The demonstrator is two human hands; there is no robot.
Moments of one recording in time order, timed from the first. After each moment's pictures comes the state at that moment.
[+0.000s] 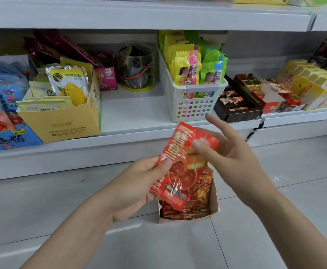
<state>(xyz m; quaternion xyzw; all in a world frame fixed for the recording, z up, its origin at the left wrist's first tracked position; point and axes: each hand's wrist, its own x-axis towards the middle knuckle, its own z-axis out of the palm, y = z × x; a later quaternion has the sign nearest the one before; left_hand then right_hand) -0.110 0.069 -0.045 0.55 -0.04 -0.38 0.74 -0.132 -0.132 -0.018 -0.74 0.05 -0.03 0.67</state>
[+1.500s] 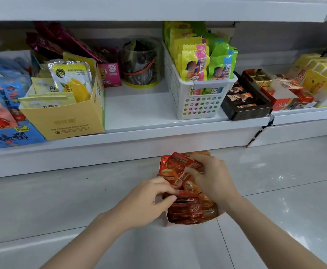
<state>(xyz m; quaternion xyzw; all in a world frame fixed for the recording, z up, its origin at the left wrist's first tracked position) -0.106 0.081 -0.132 0.86 -0.27 -0.18 0.40 -0.107 -0.121 -0.106 -0.93 0.04 -0.03 0.36</state>
